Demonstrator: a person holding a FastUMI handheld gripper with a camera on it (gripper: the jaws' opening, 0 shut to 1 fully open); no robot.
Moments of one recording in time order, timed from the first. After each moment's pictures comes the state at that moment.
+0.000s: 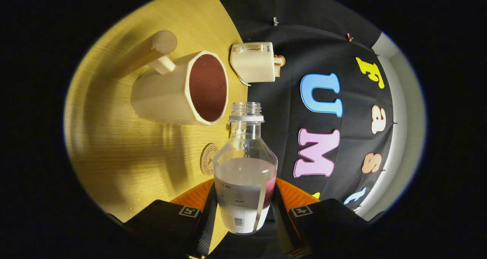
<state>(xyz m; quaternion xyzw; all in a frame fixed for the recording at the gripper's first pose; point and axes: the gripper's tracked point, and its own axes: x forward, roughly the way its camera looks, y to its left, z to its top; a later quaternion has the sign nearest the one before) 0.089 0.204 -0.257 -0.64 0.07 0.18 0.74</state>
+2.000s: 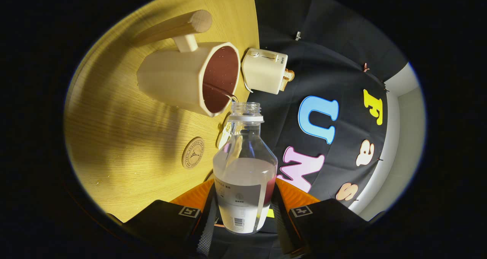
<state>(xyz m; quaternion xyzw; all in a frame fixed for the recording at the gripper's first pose) 0.103 0.208 -0.242 -0.73 0.00 0.19 0.66</state>
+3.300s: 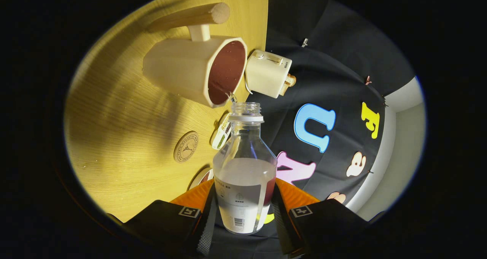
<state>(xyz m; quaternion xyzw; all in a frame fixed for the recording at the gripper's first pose) 0.108 0.207 -0.232 -0.76 -0.03 0.18 0.62</state>
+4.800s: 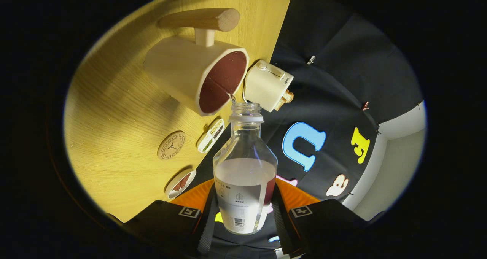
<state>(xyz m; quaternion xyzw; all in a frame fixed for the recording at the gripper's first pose) 0.109 0.224 -0.208 -0.81 -0.09 0.19 0.56</state>
